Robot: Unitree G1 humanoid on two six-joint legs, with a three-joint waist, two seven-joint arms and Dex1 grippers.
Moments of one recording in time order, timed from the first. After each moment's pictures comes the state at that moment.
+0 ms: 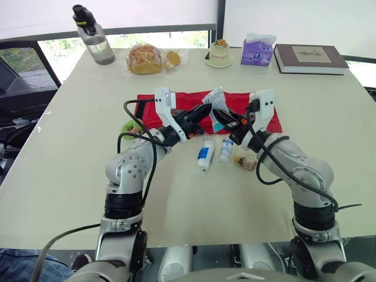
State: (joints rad) left arm -0.51 0.24 0.11 -0.20 -0.88 0.80 -0.28; right arm -0.50 -0.13 0.06 -0.42 0.73 0.86 0.06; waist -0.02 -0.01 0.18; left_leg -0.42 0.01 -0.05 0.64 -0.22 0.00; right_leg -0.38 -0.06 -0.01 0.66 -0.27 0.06
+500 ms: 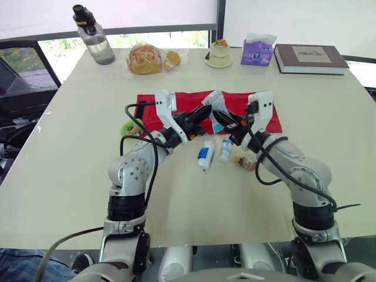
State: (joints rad) left arm -0.51 0.21 0.12 -0.20 -0.89 0.80 -0.26; right arm -0.49 -0.13 0.06 -0.40 0.70 0.84 0.08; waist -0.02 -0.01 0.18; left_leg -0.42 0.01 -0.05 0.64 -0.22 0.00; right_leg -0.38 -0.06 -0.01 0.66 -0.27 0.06
